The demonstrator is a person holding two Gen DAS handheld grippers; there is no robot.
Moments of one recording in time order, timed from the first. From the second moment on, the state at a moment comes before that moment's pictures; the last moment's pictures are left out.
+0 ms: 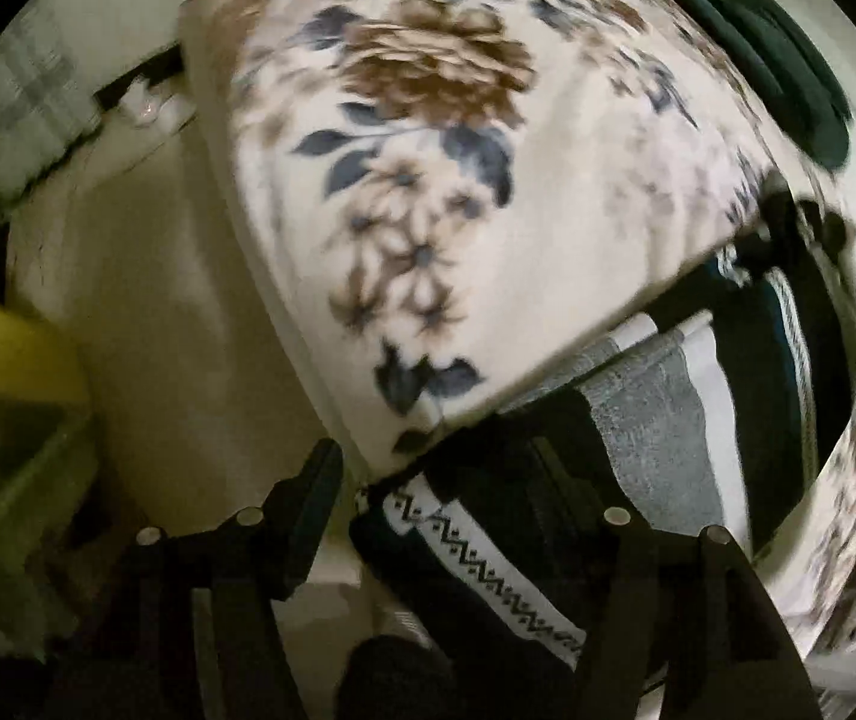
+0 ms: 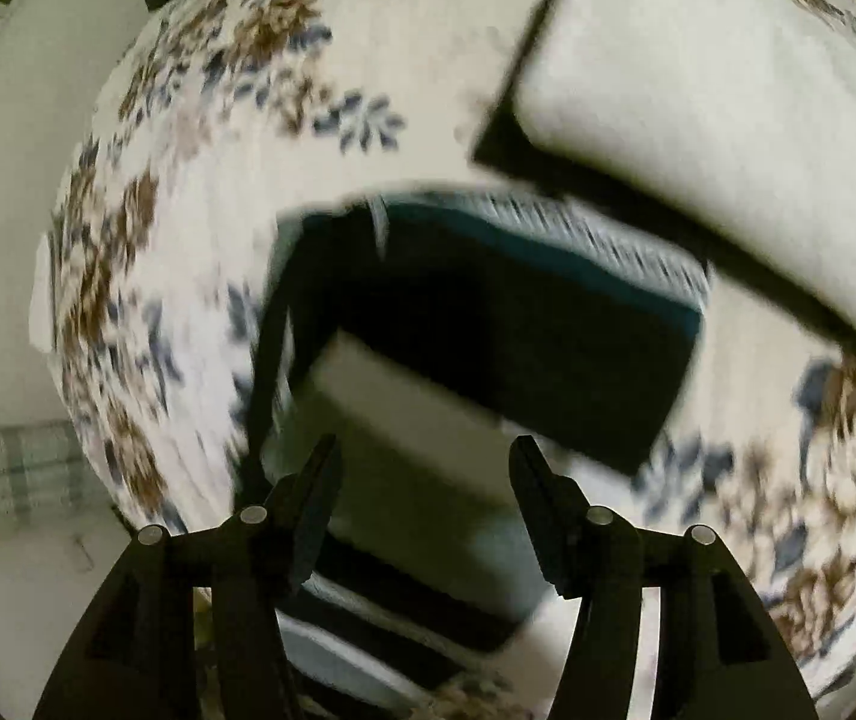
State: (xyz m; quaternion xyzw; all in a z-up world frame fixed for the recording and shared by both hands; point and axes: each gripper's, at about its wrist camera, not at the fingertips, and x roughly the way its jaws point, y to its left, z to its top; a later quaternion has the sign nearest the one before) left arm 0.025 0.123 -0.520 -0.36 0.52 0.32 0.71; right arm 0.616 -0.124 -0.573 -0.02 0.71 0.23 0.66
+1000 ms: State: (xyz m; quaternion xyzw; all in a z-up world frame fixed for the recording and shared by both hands) left arm 0.027 0.163 -0.535 -0.35 0.50 0.27 0.75; right arm 0.671 0.033 -0.583 -0.07 0.66 0.16 0.73
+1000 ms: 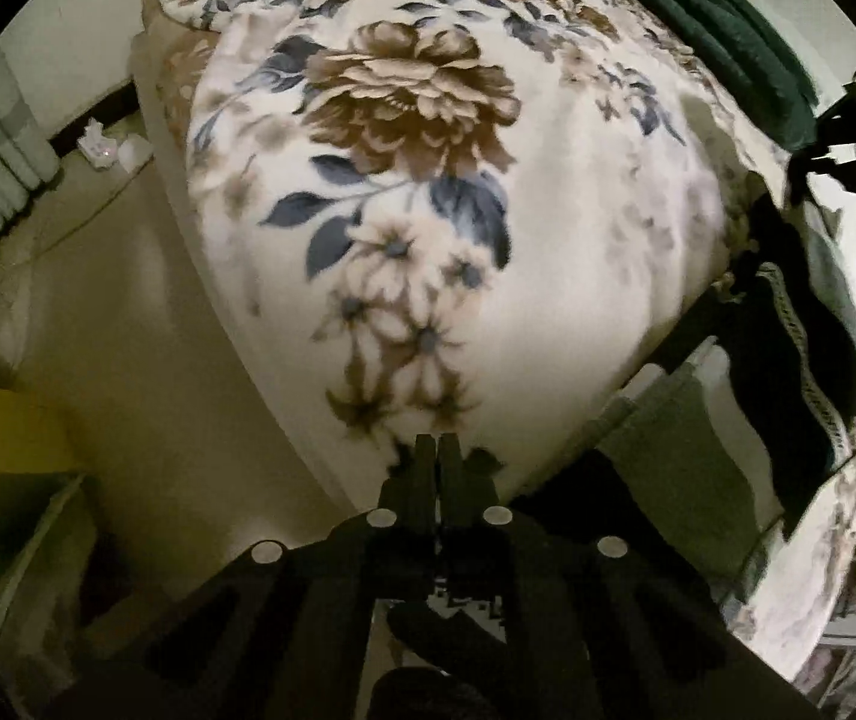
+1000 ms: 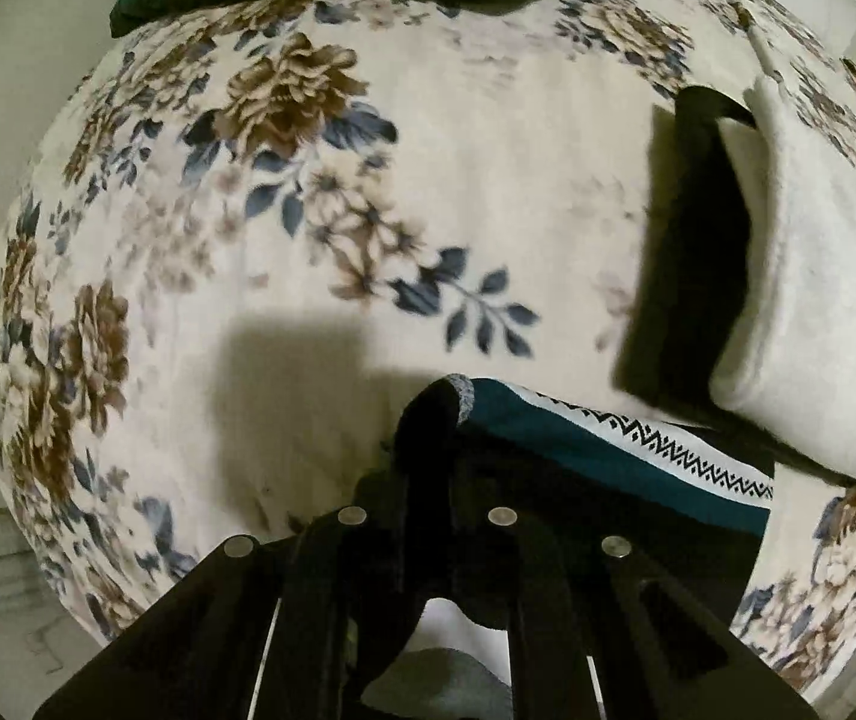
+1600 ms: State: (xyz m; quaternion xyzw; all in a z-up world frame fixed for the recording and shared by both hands) left arm 0.049 0.139 -0.556 -0.37 0.54 0.19 0.73; right arm 0.668 0.018 -0.619 -0.09 0.72 0.17 0.67
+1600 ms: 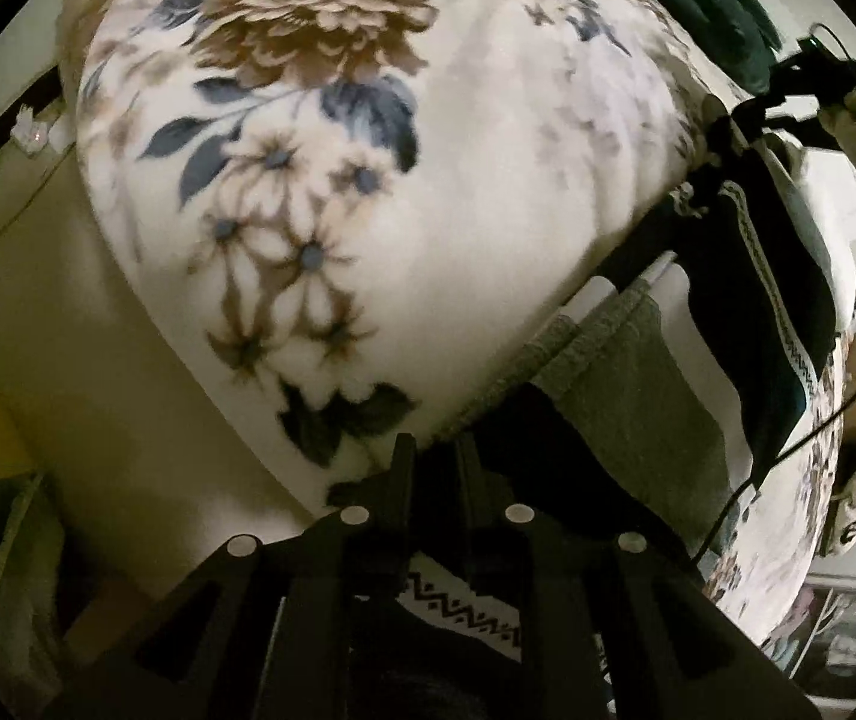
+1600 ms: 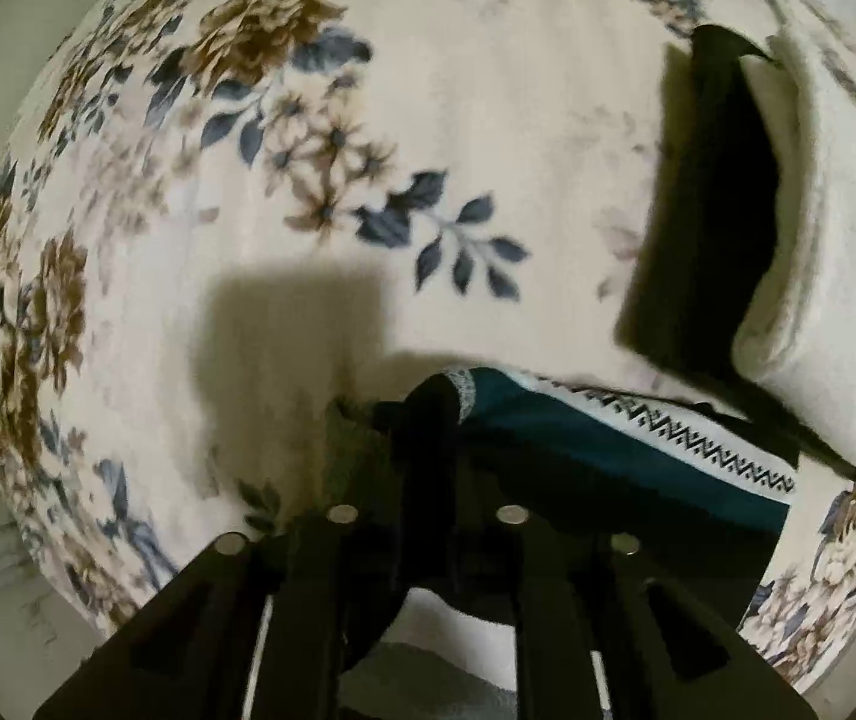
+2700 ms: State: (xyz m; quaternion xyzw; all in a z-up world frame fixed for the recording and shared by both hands) left arm 0.210 0.062 -0.574 -0.20 0.67 0.19 0.69; right arm 0.518 -0.247 -0.574 -0.01 0.70 0.15 0.70
